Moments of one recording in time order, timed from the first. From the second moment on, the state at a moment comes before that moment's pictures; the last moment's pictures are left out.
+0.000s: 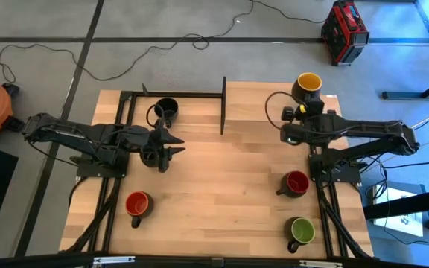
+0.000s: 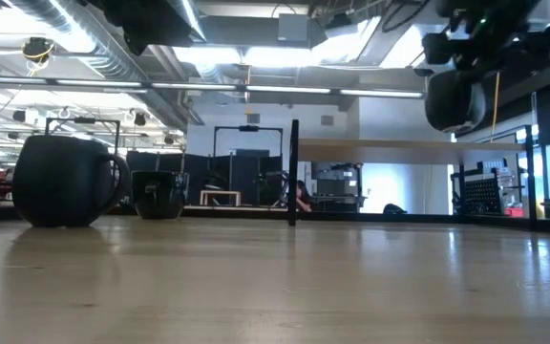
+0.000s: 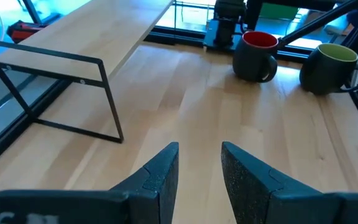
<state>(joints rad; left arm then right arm) -0.12 0.90 0.75 -0.28 -0.30 -0.21 -0.11 1.08 0.96 -1.29 1.21 1.42</state>
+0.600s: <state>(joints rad) -0.06 0.90 0.75 -0.28 -0.29 -0.20 -0.33 0.92 0.77 -0.74 1.03 0.85</state>
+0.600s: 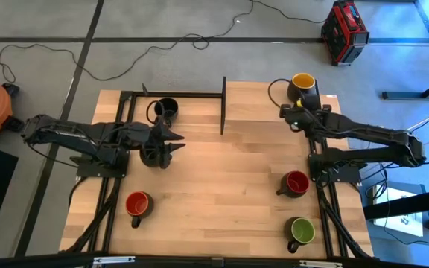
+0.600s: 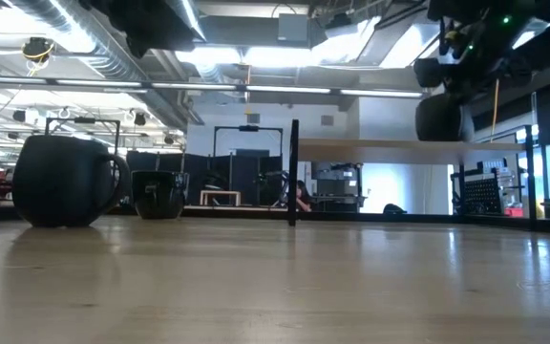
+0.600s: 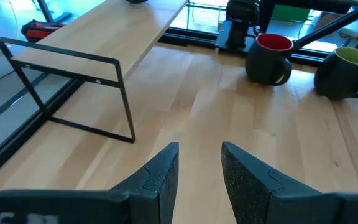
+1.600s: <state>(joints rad) -0.05 0.90 0.75 -0.28 -0.28 -0.20 -0.50 0.89 0.74 -0.63 0.91 0.67</state>
